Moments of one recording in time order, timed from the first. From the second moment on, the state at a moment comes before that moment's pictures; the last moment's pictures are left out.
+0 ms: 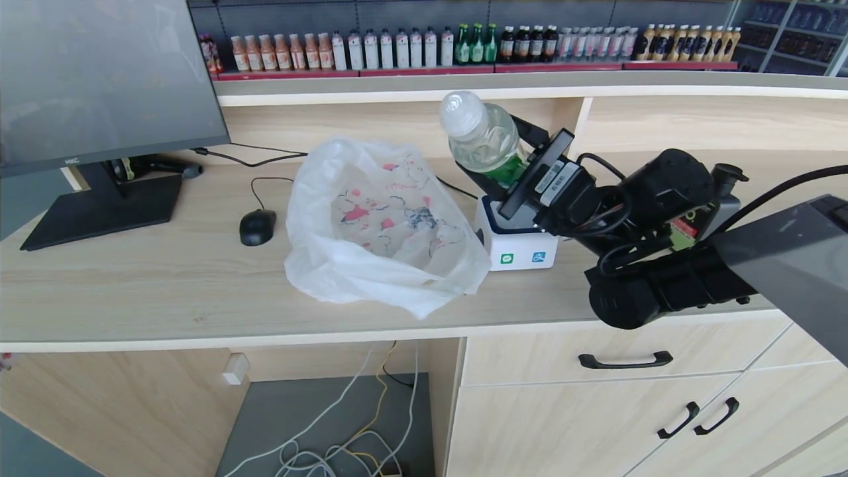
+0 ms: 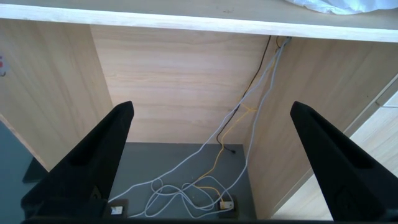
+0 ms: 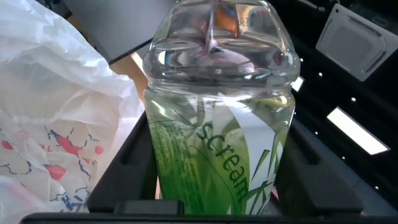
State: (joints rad) left arm 0.00 0.00 0.00 0.00 0.00 0.00; right arm 0.42 2.17 -1.32 -1.57 0.64 -0.79
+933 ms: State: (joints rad) left arm 0.00 0.00 0.00 0.00 0.00 0.00; right arm 0.42 2.19 -1.34 -1.57 0.66 -0.80
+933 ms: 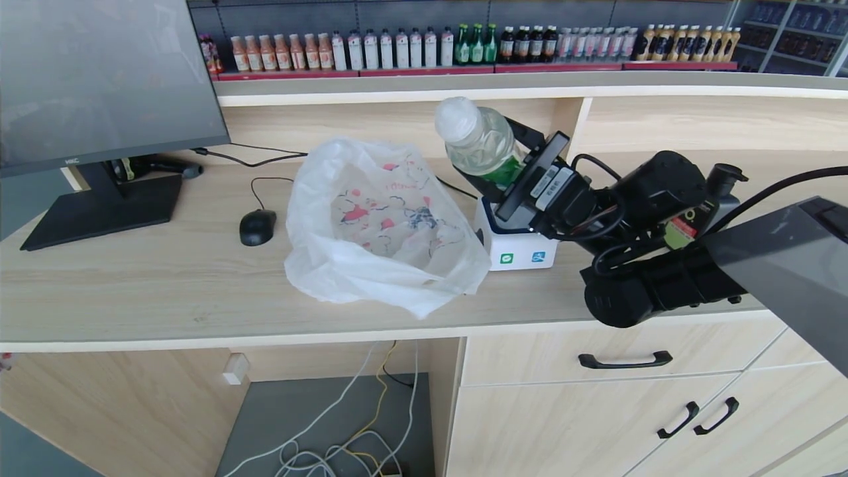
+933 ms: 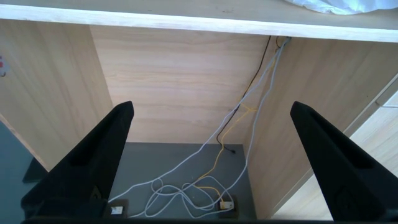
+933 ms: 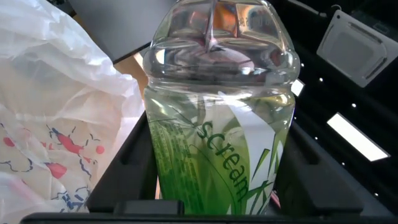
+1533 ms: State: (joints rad) left arm 0.00 0.00 0.00 0.00 0.00 0.00; right arm 0.43 2.20 -1.34 -1.57 0.66 -0.80
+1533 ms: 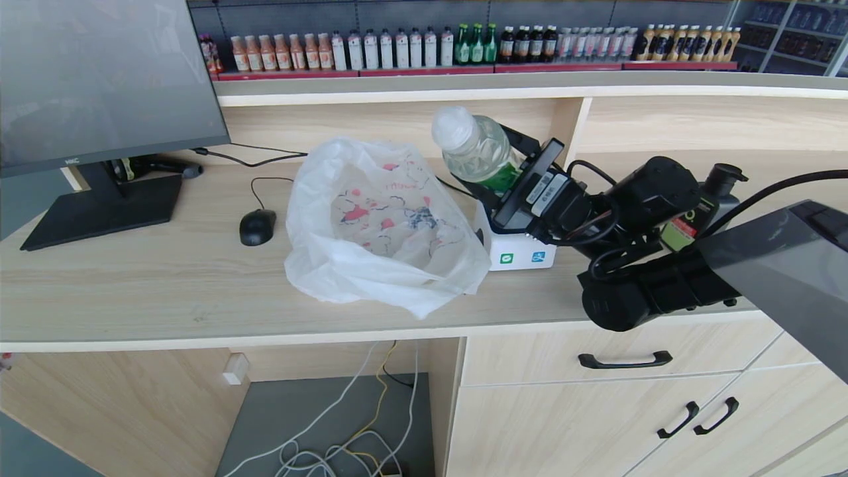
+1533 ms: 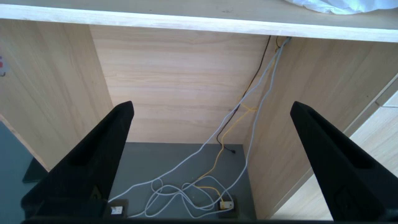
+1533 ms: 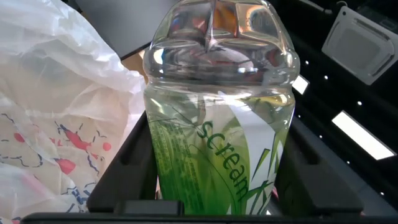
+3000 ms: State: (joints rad) left arm 0.00 0.00 0.00 0.00 0.00 0.00; right arm 0.68 2.00 -1.21 -1.57 0.02 -0.46
